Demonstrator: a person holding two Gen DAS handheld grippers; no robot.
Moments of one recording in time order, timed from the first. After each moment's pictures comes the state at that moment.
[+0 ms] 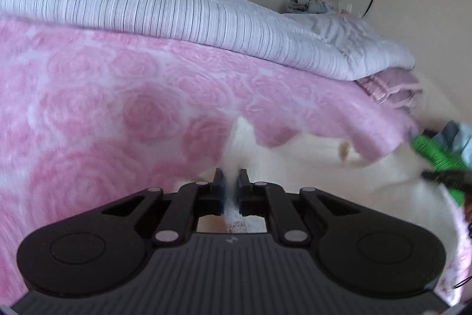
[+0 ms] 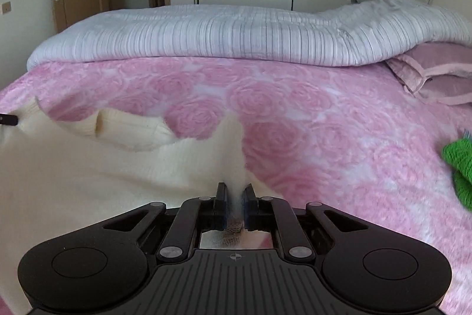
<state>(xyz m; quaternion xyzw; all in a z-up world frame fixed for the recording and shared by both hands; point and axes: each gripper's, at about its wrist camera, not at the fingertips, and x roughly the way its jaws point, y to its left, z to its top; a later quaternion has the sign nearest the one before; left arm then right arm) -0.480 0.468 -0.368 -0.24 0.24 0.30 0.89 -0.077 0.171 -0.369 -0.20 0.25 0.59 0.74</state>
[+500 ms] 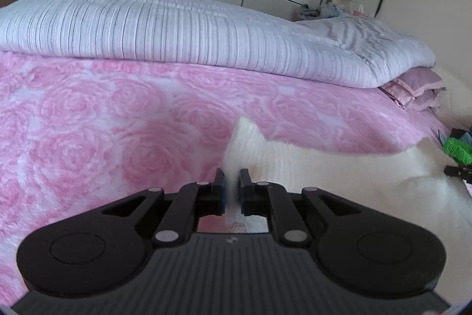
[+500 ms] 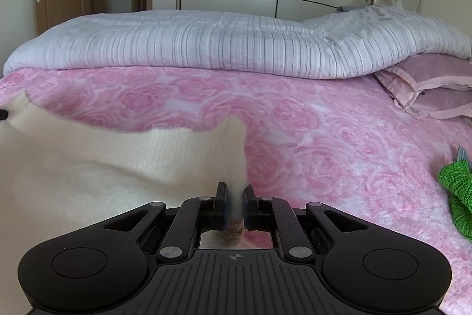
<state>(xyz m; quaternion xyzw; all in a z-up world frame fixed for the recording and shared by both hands) -0.434 0.508 -0.381 -0.21 0.24 0.33 0.89 -0.052 0.222 -0.377 -0.20 0.24 0.56 0.77</state>
